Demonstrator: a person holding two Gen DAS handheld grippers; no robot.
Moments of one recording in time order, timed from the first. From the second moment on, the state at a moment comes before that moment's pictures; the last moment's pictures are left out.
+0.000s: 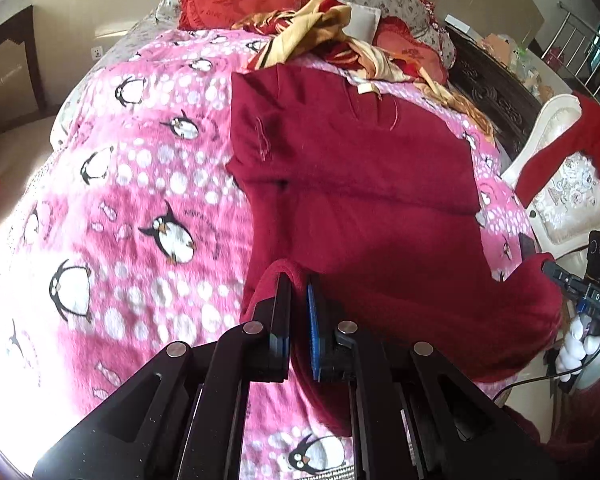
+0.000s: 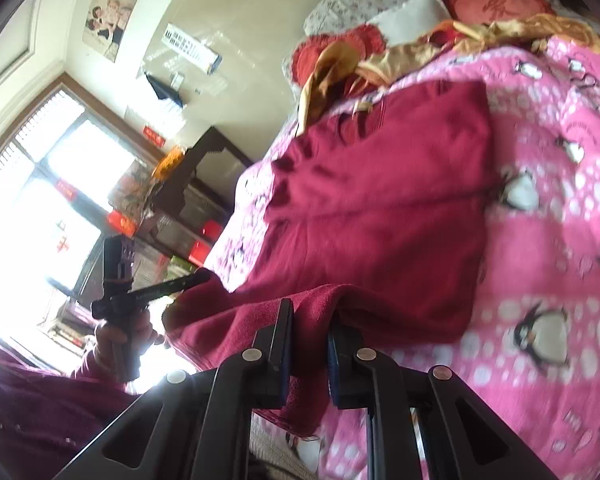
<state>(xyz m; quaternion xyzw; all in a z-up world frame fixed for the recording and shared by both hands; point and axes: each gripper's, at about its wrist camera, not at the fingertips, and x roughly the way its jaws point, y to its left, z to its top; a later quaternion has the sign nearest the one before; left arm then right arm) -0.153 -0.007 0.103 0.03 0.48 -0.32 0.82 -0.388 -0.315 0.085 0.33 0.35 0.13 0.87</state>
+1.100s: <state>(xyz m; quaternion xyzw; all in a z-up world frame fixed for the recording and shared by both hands) 0.034 -0.107 0.083 0.03 0.49 -0.25 0.84 -0.205 -0.449 0.066 0.36 0.35 -0.01 0.87</state>
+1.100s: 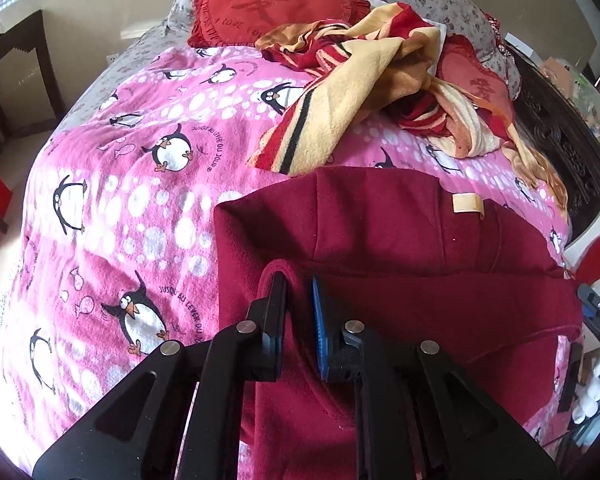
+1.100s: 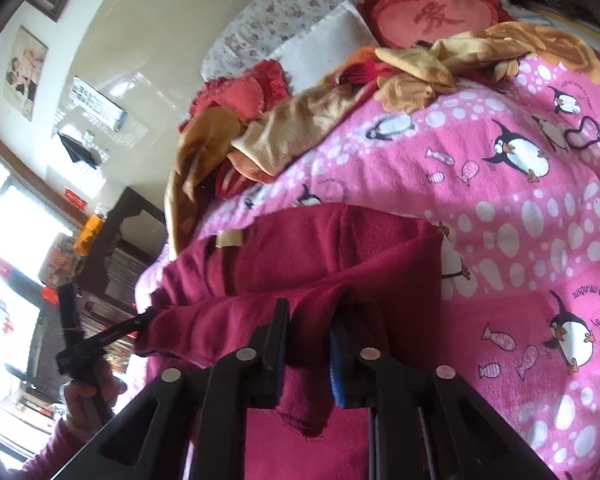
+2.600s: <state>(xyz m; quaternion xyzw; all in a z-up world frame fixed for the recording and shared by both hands) 0.008 -0.079 0.061 0.04 0.52 -0.22 0.83 -0.190 -0.414 0.070 0.22 0.39 -0.09 0.89</state>
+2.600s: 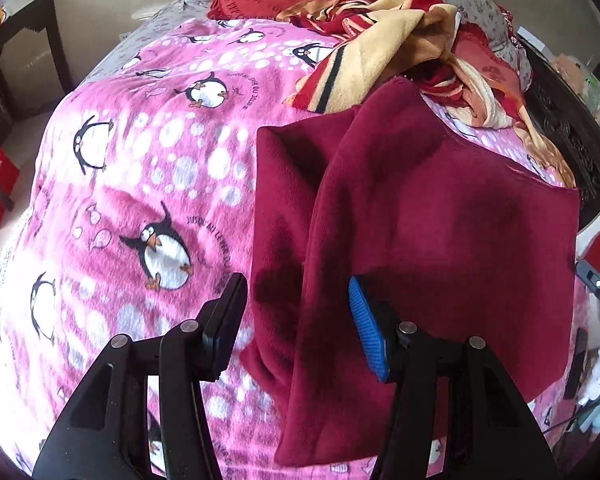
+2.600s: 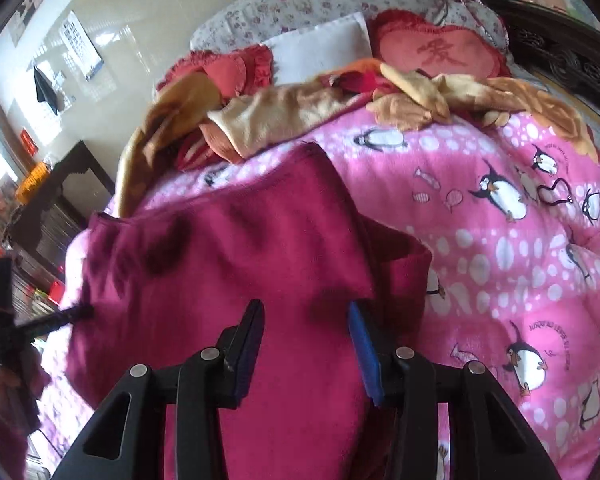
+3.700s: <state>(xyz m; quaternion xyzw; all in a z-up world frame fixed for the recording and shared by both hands) -0.057 -0.034 0.033 0.02 0.52 -0.26 0.81 -0.269 -0.369 0.025 0.23 0.48 -0.10 0.84</state>
